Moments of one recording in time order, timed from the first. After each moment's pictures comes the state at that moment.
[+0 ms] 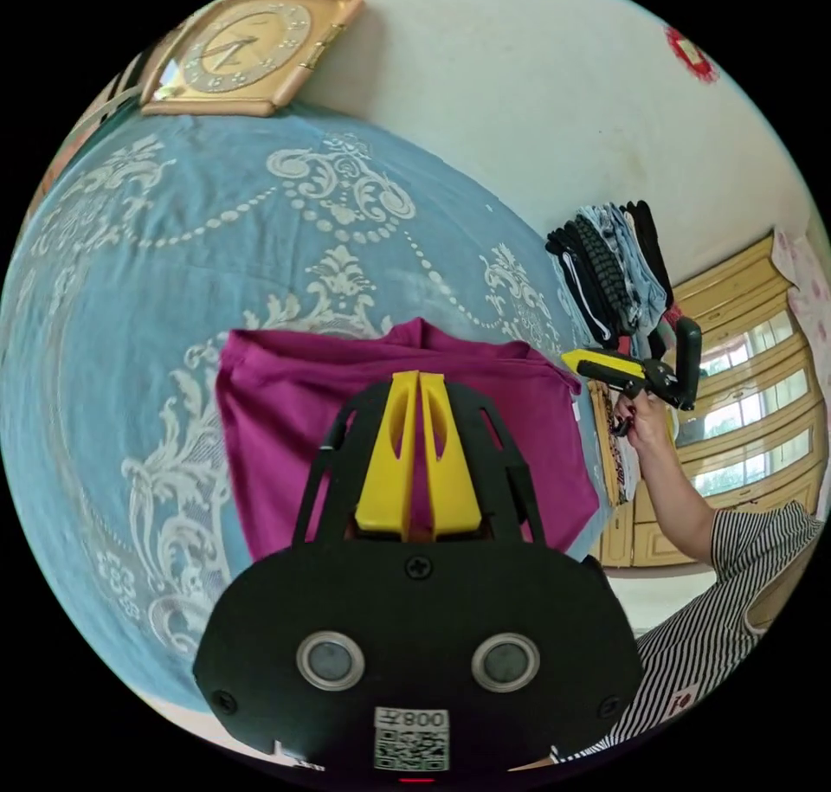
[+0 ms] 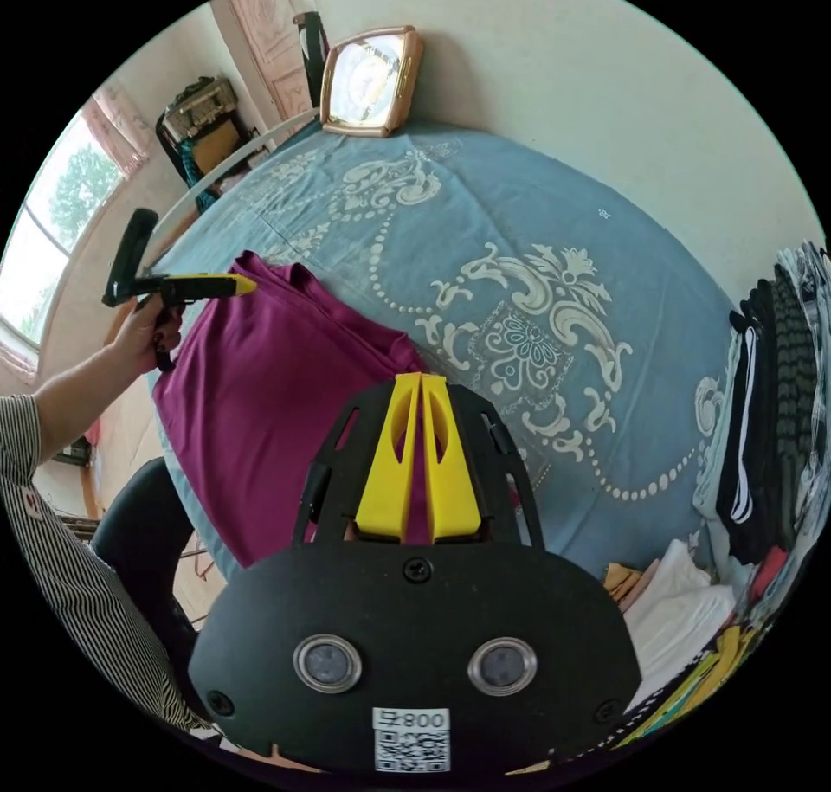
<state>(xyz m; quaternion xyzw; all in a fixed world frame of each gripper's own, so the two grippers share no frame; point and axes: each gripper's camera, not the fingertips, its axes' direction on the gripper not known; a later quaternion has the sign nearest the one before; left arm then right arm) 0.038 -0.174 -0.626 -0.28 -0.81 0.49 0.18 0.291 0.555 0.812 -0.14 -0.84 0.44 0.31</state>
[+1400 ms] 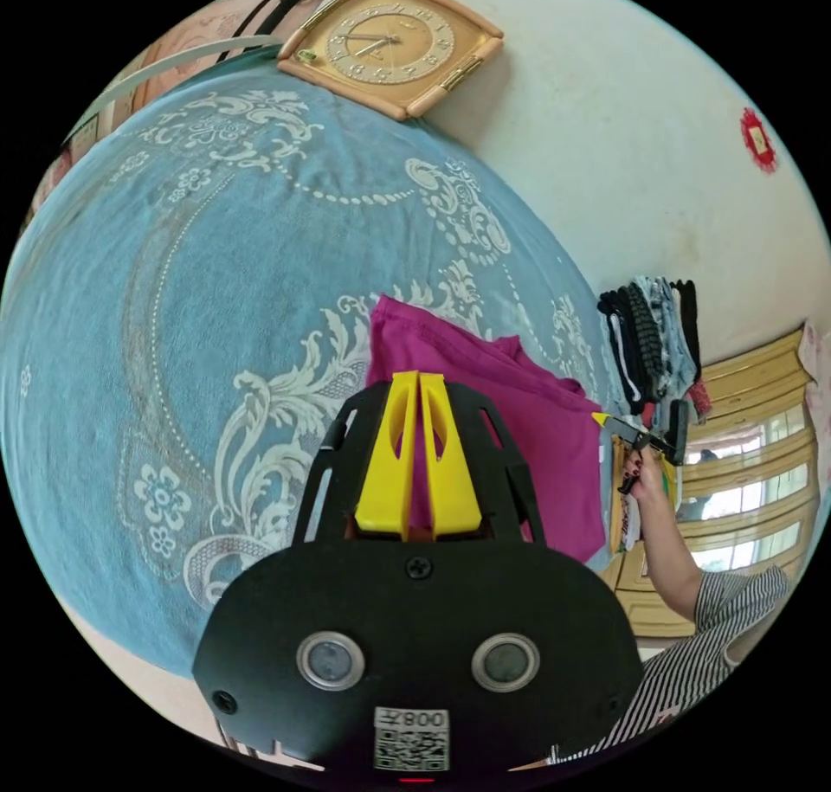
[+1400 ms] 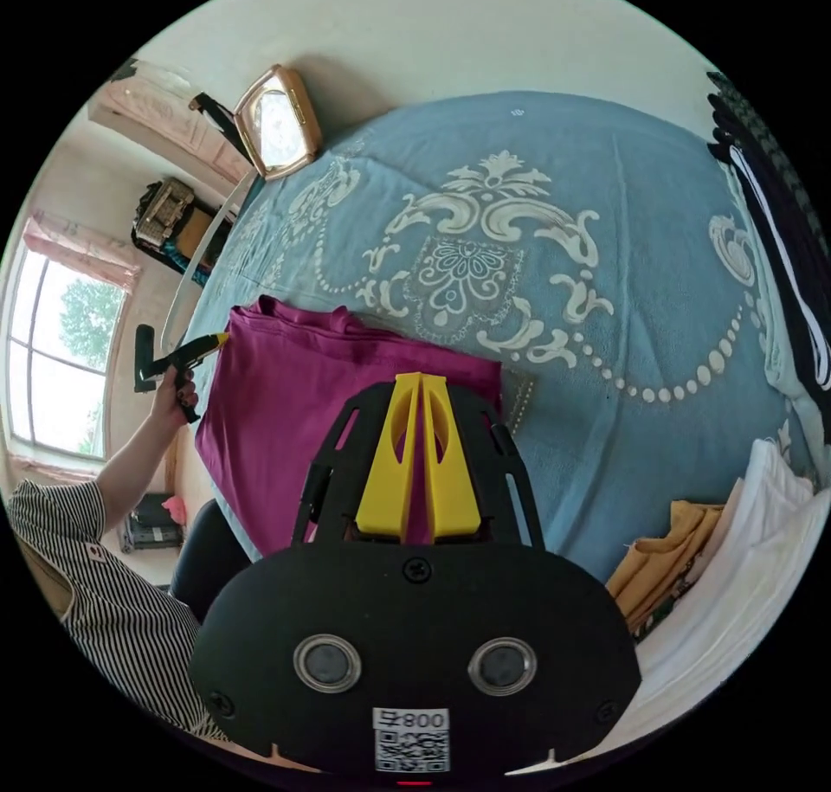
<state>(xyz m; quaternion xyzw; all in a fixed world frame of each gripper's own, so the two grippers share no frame) 0.304 -0.078 -0.773 -0.15 -0.82 0.50 0.23 0.134 0.671 0.581 -0.21 -0.83 0.50 0.13</state>
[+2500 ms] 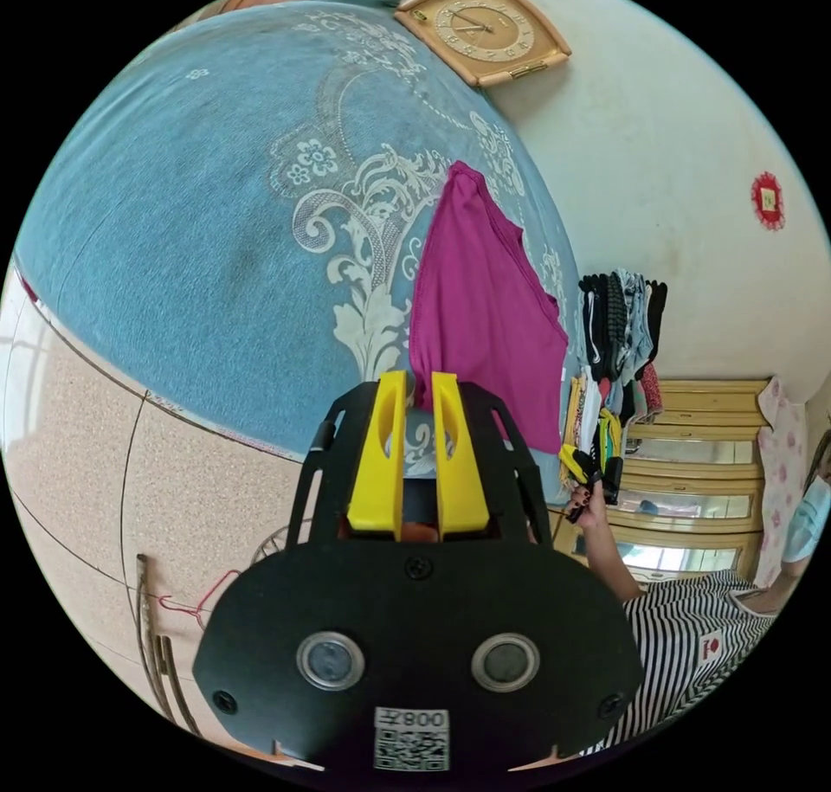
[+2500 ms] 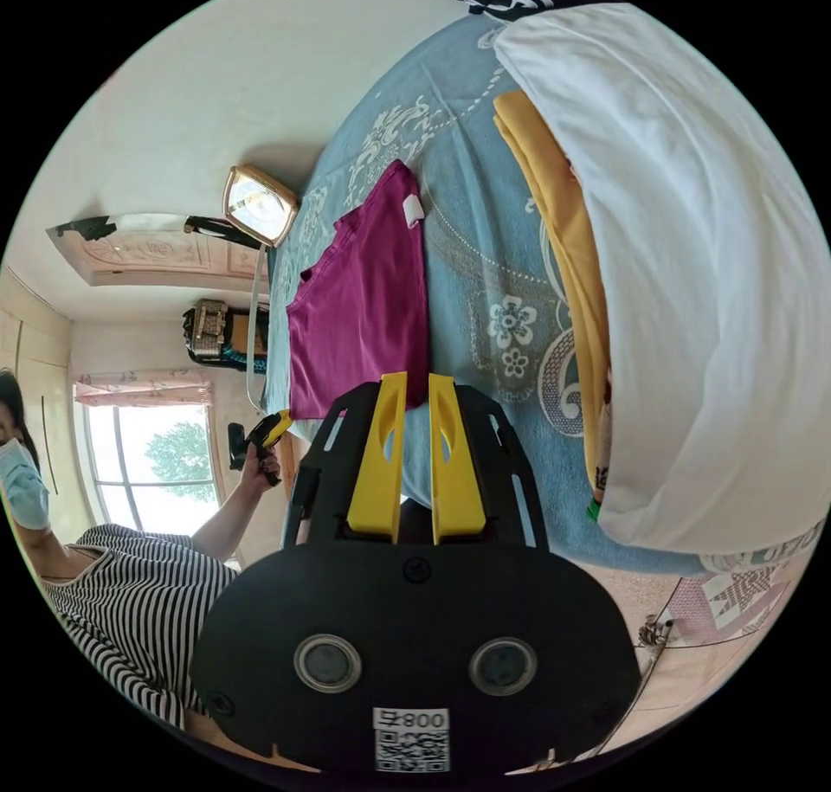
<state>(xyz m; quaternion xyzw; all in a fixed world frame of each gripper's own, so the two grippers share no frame) 0.412 0.105 -0.920 -0.11 -0.85 0.41 0.32 0.158 0.822 0.187 -0.30 -0.75 0.58 -0.12</state>
